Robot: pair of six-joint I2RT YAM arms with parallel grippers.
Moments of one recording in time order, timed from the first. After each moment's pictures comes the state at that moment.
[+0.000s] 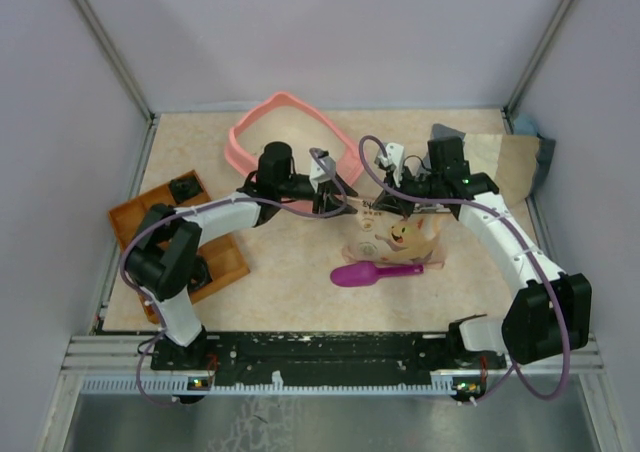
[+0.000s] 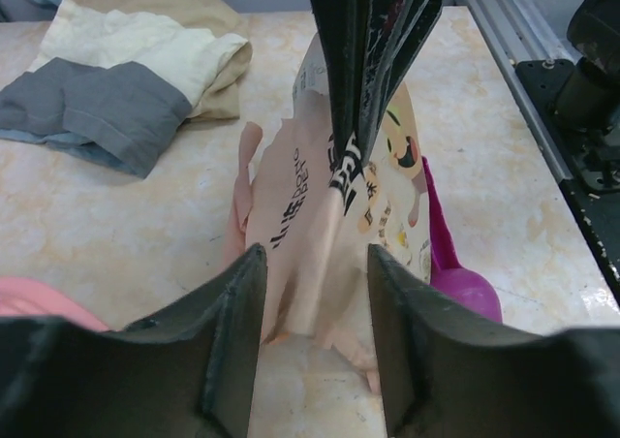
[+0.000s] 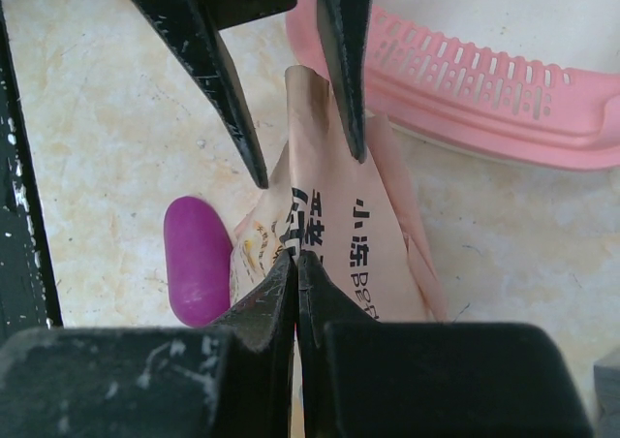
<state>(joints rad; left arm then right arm) -0.60 1.77 1.08 0.51 1.02 0.21 0.26 1.30 1.09 -0.59 -0.84 -0.62</state>
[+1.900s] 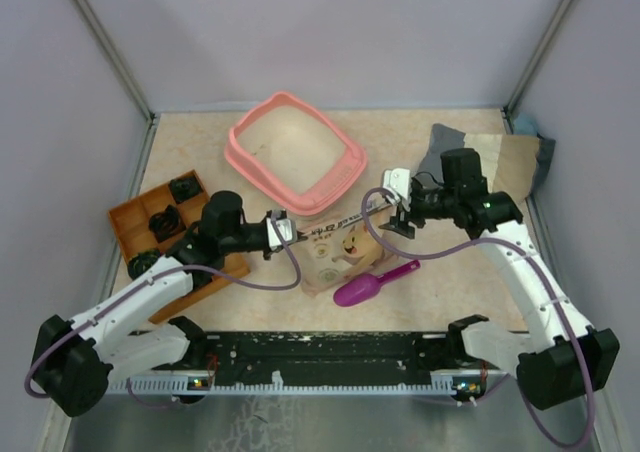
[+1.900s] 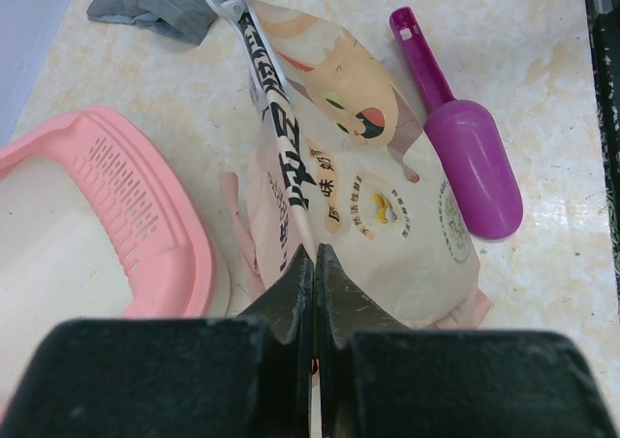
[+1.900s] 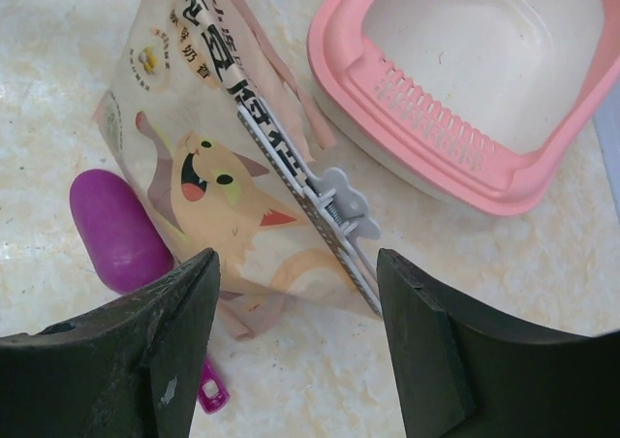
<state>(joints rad) -0.63 1.03 0.66 0.00 0.66 0.60 0.29 1.05 1.07 -0.74 -0.80 -0.92</state>
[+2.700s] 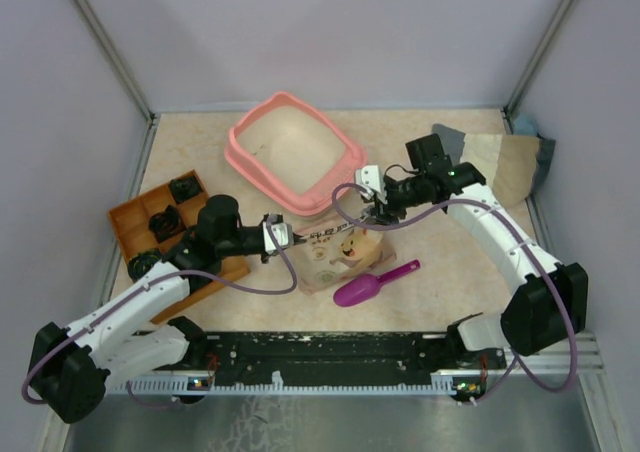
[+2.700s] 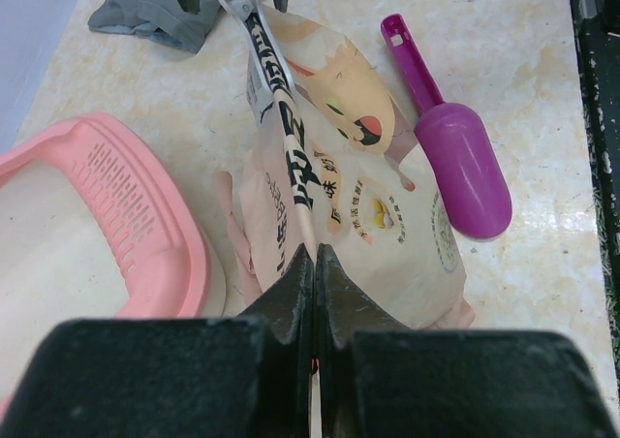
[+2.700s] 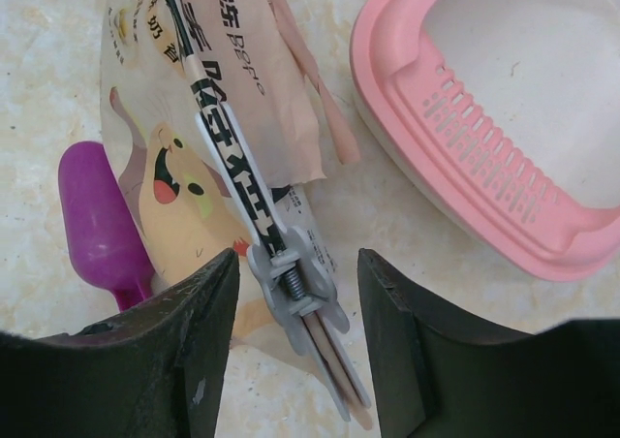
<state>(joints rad) -0.63 0.97 0.63 0.00 0.67 0.59 0.38 1.34 1.20 -0.81 -0.78 -1.10</state>
